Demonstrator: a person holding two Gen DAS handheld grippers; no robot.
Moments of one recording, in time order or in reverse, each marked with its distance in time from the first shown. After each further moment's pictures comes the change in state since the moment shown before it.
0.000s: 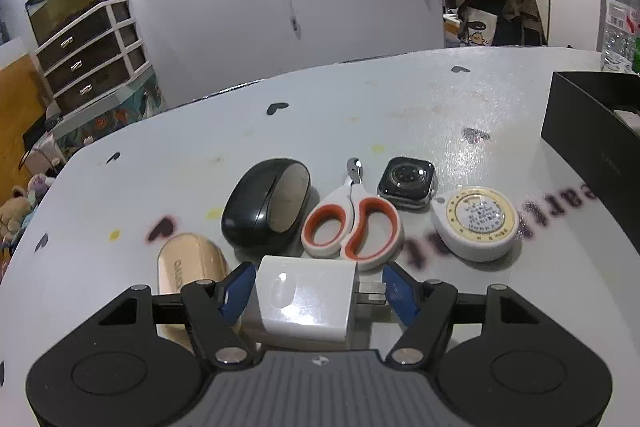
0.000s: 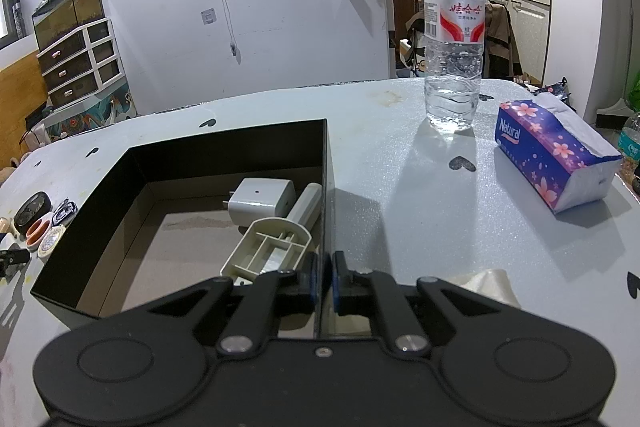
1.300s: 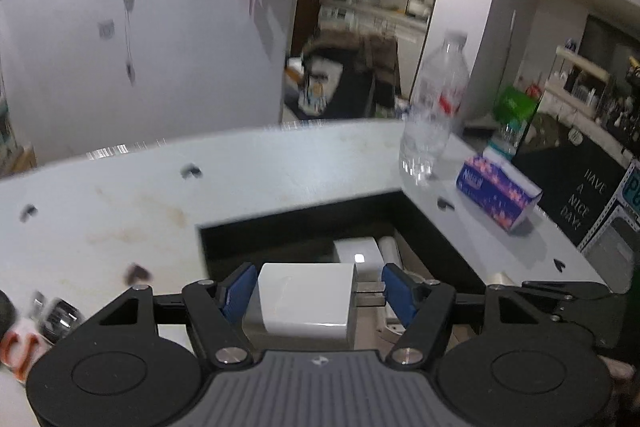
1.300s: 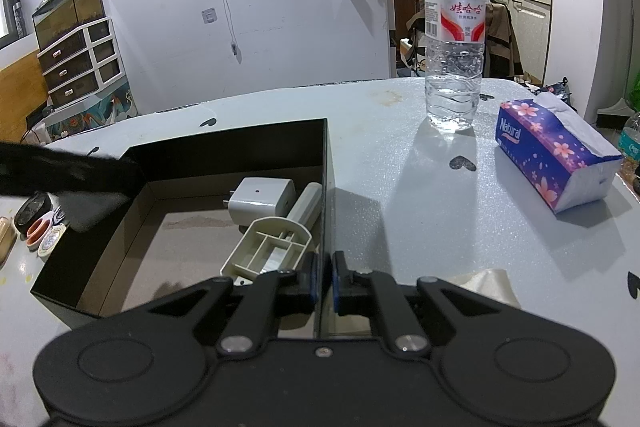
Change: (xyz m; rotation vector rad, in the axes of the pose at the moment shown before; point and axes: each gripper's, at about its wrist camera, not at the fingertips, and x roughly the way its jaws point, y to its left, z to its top) left arm -0.036 -0.204 0.113 -0.045 -0.057 -0.436; right arm 0.000 0.000 0.000 0.000 0.001 0.001
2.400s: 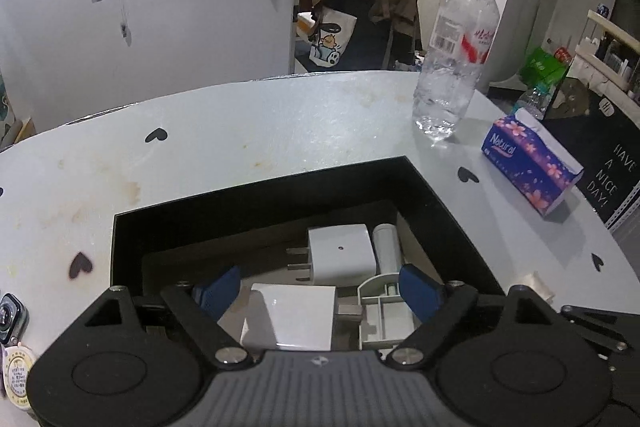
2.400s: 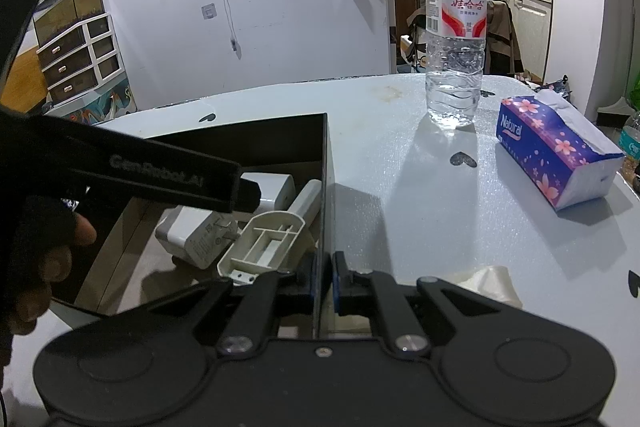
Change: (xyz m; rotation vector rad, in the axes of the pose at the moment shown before) left arm 0.067 -0.033 0.012 -0.003 0.116 0.072; right arm 0.002 0.002 -0.003 -0.005 0.013 -0.002
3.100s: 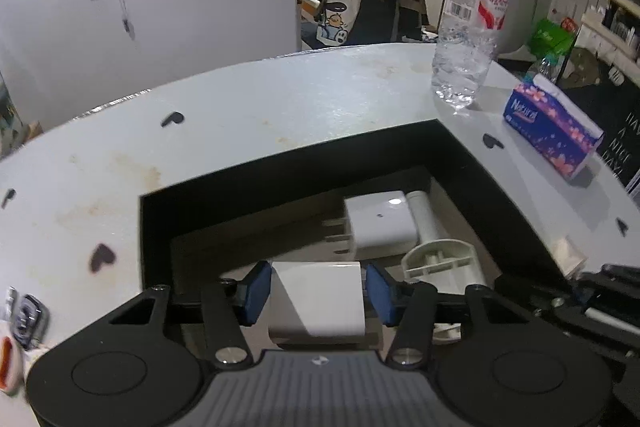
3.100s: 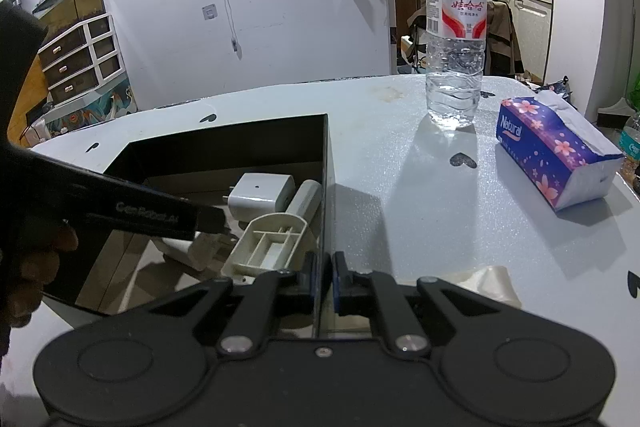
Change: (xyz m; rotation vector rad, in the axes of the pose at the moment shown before) left arm 0.010 0.014 -0.008 0.053 0.058 0.039; right arm -0.002 0.000 0.001 0.000 0.000 0.001
